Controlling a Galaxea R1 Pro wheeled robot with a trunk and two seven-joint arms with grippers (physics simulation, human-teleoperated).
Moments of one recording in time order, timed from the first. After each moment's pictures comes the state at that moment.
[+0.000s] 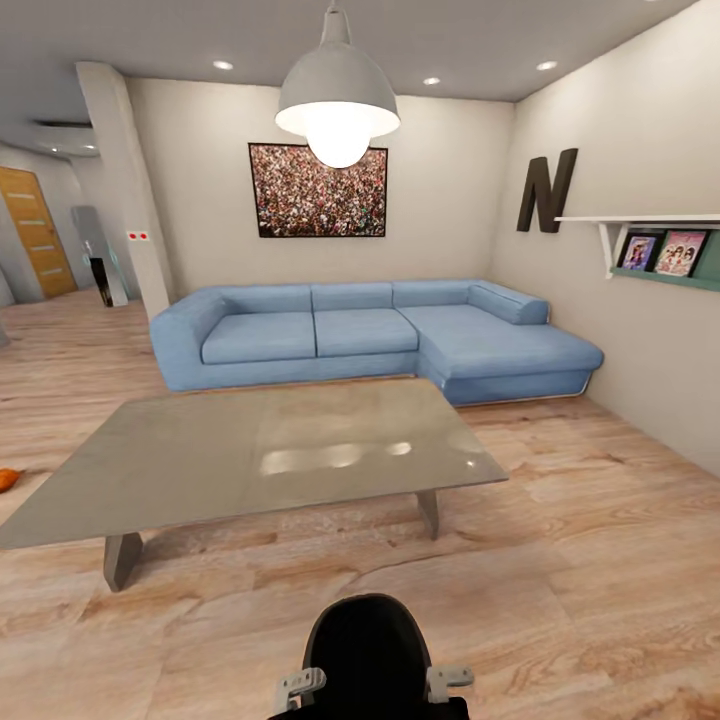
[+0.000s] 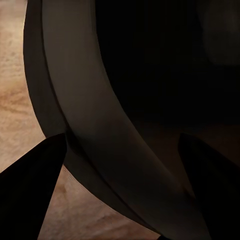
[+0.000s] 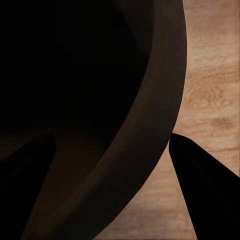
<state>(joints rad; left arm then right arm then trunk) -0.35 -0.15 -0.02 -0.31 0.25 0.09 -0.22 -0.33 0.17 0.09 -0.40 -0.01 0.07 -0.07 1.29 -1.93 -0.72</state>
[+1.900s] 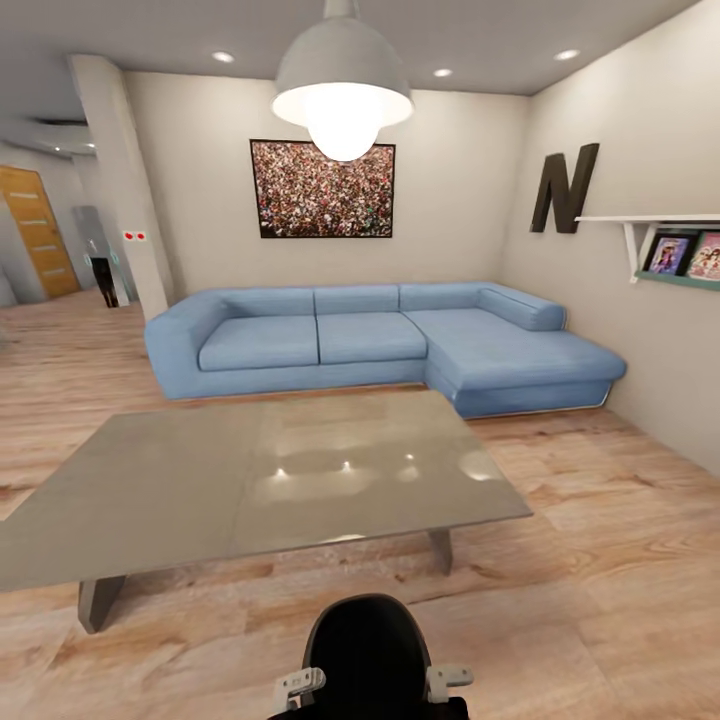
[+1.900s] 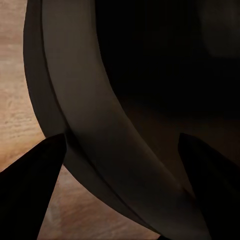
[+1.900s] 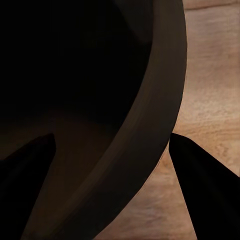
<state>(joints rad) -0.35 -0.15 -0.02 -0.31 0.25 0.09 -0.22 -0.33 0.17 0.09 -0.40 -0.01 0.07 -0.07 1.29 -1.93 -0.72</state>
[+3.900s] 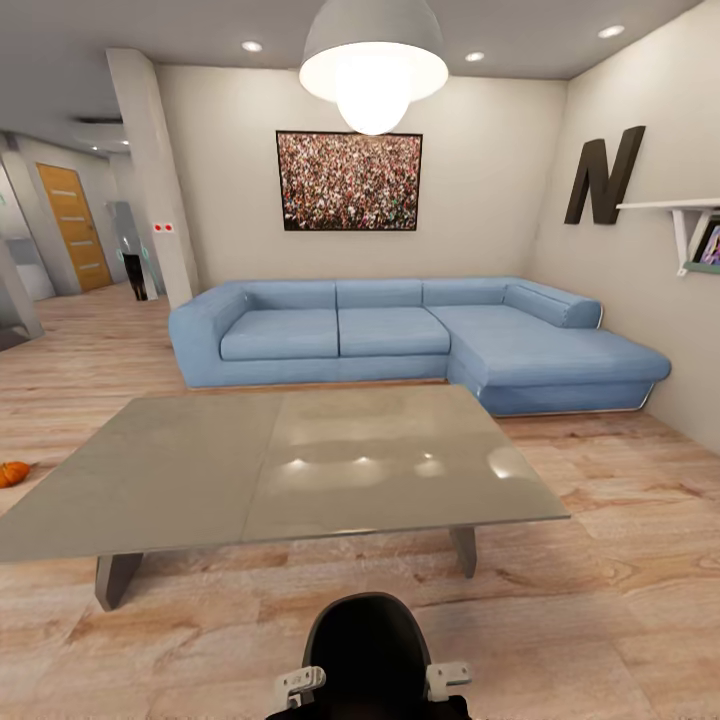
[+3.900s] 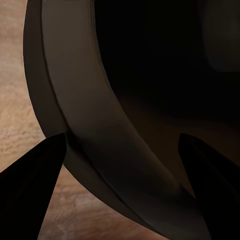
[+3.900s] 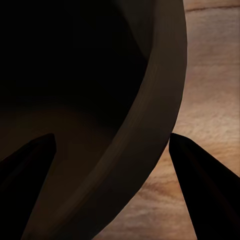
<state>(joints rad) -0.35 -0.15 -0.02 -0.32 0.24 0.09 -0.22 -0.33 0.17 0.09 -0.40 -0.01 0.08 -0.06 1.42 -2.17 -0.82</state>
